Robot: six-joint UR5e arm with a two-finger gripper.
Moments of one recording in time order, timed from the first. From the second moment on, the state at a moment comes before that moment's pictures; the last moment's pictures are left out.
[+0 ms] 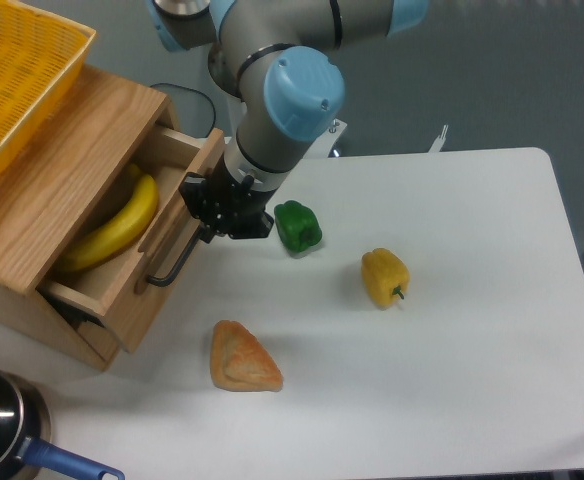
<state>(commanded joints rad) 2.37 -1.75 -1.50 -1.59 1.15 0.70</state>
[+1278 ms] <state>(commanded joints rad) 2.27 -1.75 -1.50 -1.59 1.15 0.63</state>
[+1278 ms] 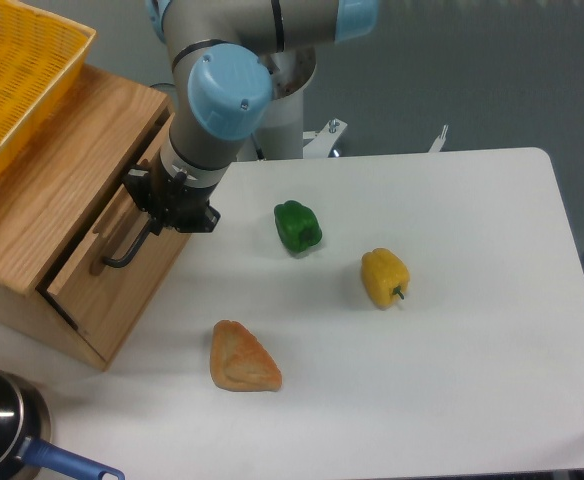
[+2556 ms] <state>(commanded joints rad) 2.28 -1.76 -1.50 -1.58 1.15 0.63</state>
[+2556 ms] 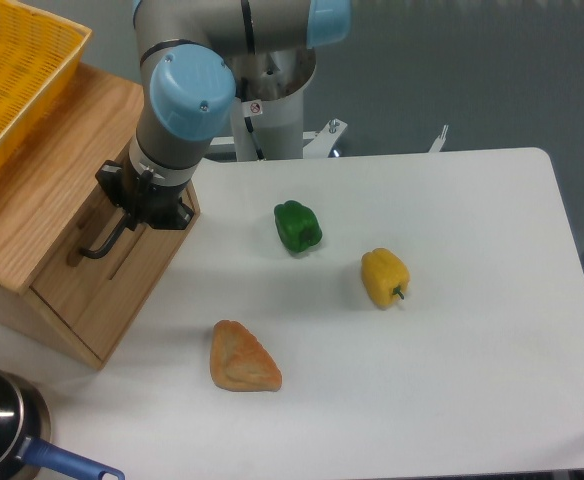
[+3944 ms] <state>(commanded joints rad) 2.80 -1.88 -1.46 -1.30 1.64 1.15</state>
